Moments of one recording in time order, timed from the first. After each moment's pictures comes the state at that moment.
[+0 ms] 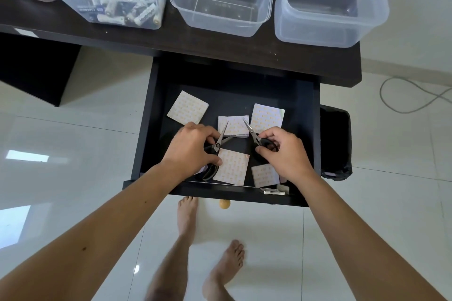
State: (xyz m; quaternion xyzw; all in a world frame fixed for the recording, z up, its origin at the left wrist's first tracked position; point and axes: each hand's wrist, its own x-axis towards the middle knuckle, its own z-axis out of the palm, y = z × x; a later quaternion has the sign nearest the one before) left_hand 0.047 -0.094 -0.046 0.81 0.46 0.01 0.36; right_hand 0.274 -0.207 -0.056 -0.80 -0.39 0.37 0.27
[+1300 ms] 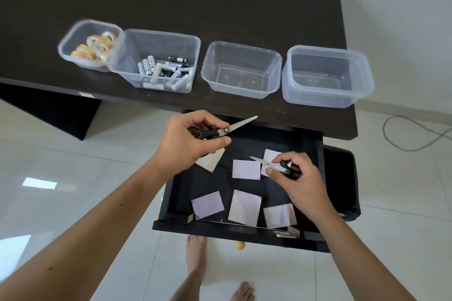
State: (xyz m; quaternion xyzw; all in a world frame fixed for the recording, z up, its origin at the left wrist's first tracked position) left_hand 0.033 -0.022 0.074 0.66 0.39 0.29 0.58; right_hand 0.260 -0.188 0.024 -0.75 -0.38 0.35 0.41
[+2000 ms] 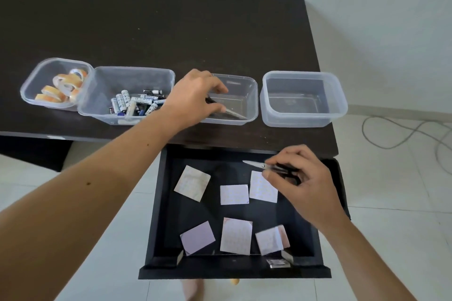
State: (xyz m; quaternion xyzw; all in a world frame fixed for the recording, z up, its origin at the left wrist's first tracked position) left_hand 0.129 0.114 0.105 0.91 0.32 0.15 0.20; right_hand 0.281 -0.159 0.090 -0.72 -0.47 0.26 0.44
